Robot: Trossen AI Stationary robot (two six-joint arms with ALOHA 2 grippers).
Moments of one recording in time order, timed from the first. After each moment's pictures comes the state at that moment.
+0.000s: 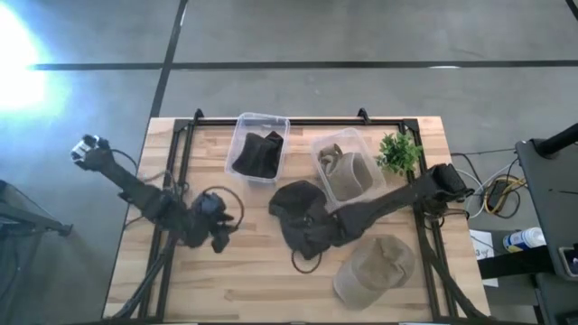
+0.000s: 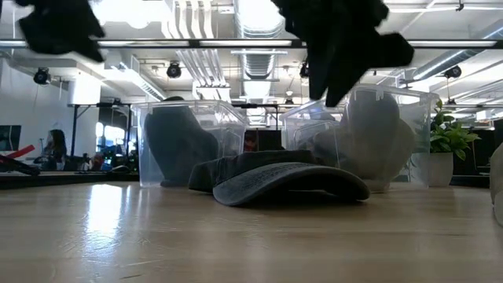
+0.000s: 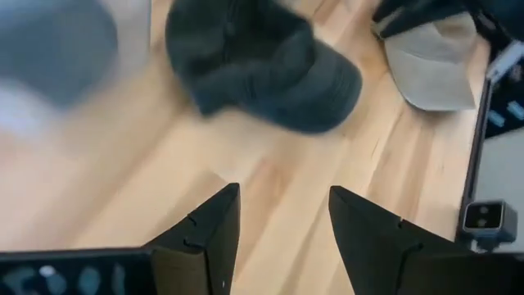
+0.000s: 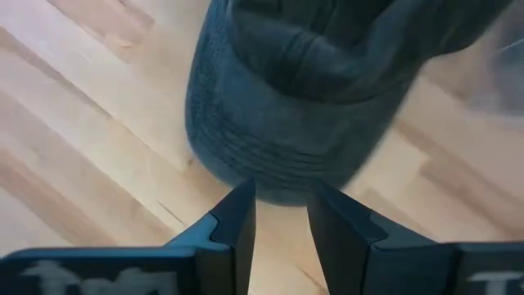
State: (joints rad) left arm -0.61 1.04 0.86 -0.72 -0.51 -1.14; right arm 0.36 1.88 1.53 -0.96 0.20 1.31
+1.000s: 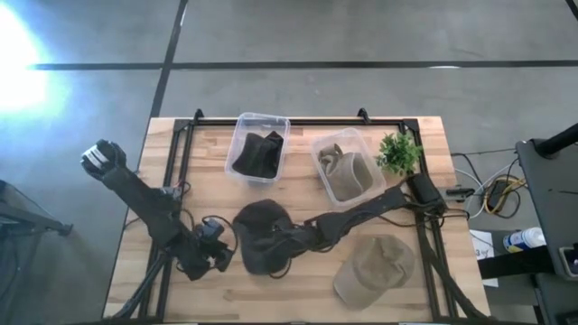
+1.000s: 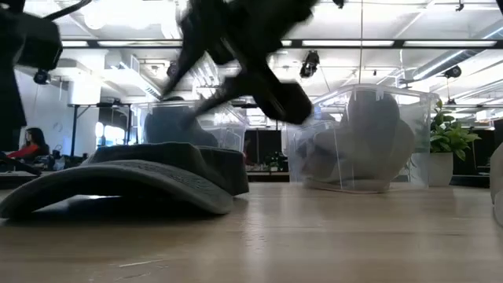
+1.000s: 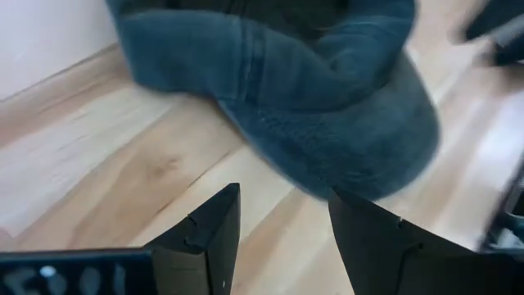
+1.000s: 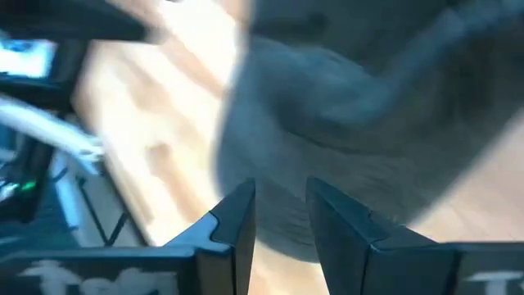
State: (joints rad) left arm -0.82 1.27 0.67 -0.49 -0.46 -1.71; right arm 0.33 2.11 1.58 -0.31 0.08 1.25
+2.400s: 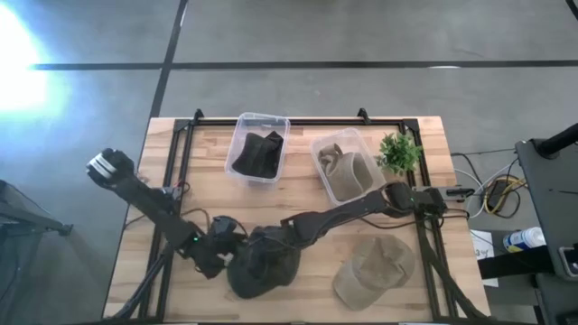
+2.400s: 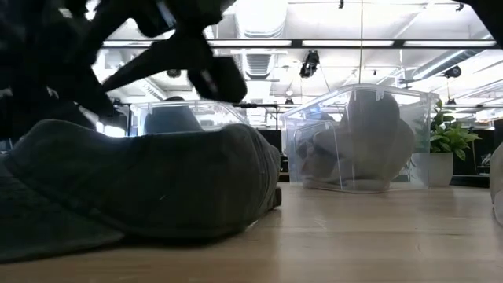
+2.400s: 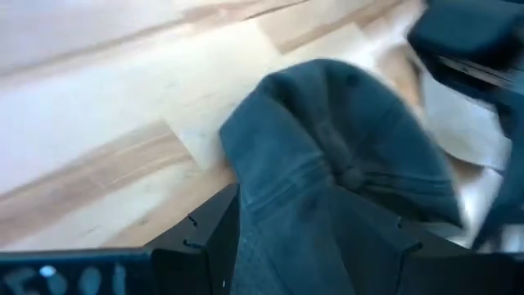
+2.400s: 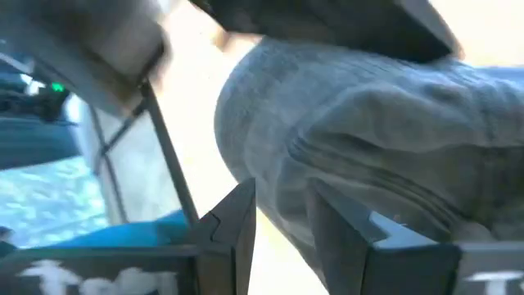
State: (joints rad) left arm -0.74 1.40 0.64 -0.17 -0.72 -1.53; right arm 0.29 2.33 2.04 -0.58 -0.16 0.98
